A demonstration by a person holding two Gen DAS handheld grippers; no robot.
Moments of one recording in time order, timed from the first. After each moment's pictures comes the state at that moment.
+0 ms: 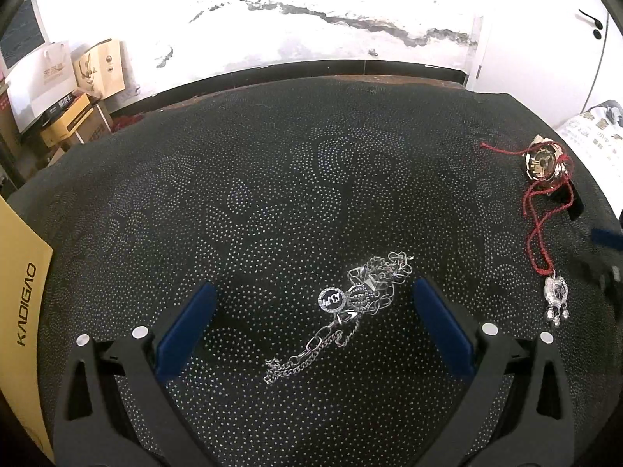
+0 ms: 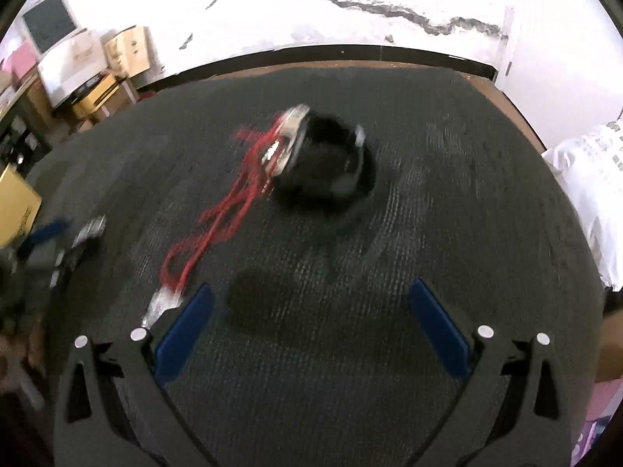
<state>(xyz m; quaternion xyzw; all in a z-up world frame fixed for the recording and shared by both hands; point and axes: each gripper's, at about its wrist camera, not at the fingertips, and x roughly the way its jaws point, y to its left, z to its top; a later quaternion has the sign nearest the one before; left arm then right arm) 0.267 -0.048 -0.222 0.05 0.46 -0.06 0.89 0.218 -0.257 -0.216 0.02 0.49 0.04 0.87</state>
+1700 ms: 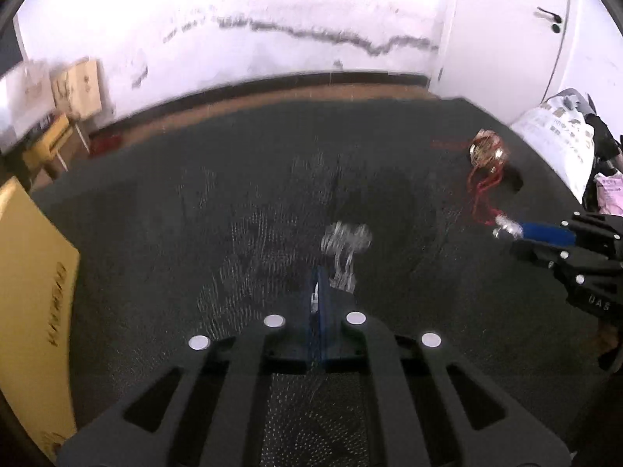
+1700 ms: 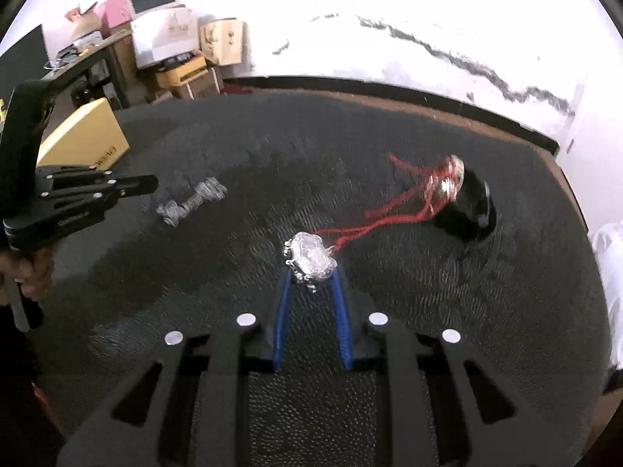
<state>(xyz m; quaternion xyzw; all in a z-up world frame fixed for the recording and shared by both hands) 0.222 -0.016 -0.192 0.06 0.44 -0.13 0.89 0.190 -0.201 -0.193 -0.04 0.43 0.17 0.88</state>
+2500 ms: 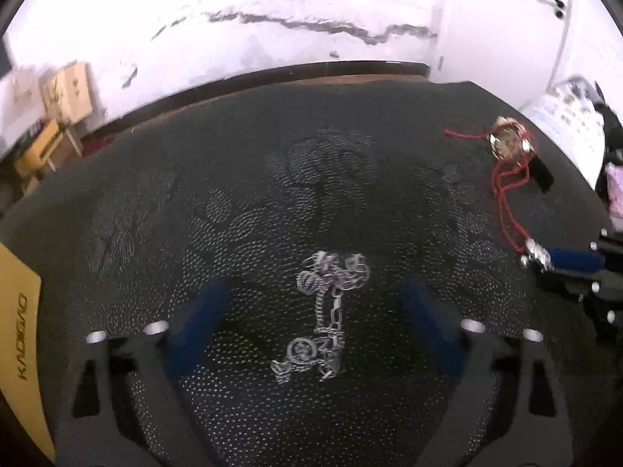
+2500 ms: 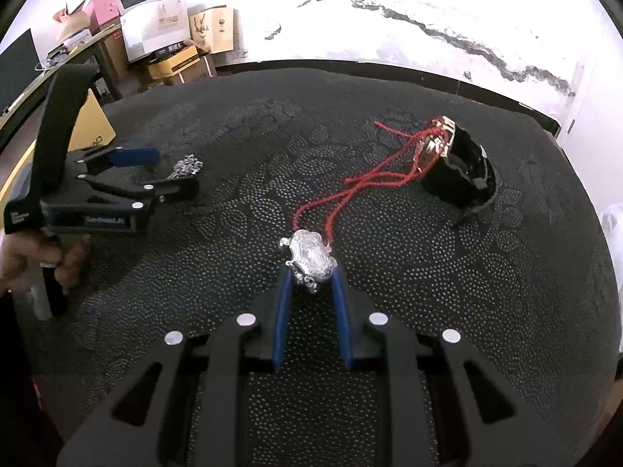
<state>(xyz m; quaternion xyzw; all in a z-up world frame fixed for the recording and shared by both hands) 0.260 -0.049 -0.217 0.09 0.44 -0.13 0.88 0.196 -0.214 -0.208 -0.03 0.45 0.16 0.88</state>
